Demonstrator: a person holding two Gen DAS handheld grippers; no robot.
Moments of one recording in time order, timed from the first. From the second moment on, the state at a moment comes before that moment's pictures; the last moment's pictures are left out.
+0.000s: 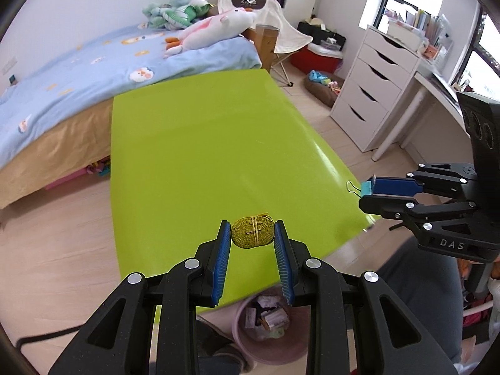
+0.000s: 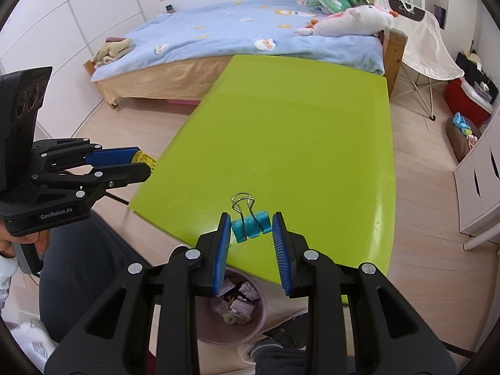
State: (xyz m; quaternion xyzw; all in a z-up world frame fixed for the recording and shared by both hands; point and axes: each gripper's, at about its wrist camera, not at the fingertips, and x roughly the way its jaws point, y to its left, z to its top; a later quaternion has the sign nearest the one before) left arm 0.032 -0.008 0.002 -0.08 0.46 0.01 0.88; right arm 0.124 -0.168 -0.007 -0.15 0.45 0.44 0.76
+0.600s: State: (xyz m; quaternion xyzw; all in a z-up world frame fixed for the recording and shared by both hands) left arm -0.049 -0.043 -0.016 -0.08 0.47 0.00 0.88; right arm 0.048 -0.200 -0.020 -0.16 0.47 0.46 0.74
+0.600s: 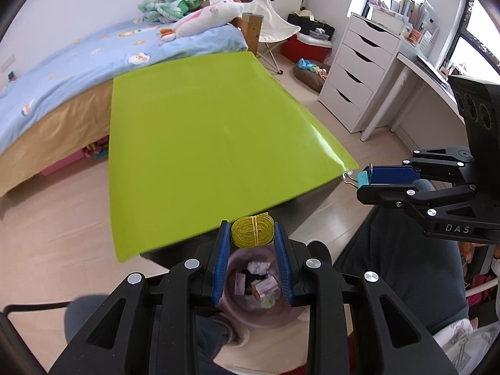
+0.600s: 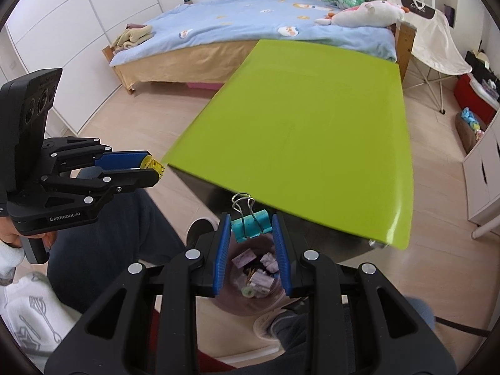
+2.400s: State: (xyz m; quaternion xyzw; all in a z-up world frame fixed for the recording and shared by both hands) left arm -0.063 -0.057 -0.019 -0.08 0.47 -0.03 0.88; right arm 0.043 -0.237 -0.016 -0.10 0.47 0.42 0.77
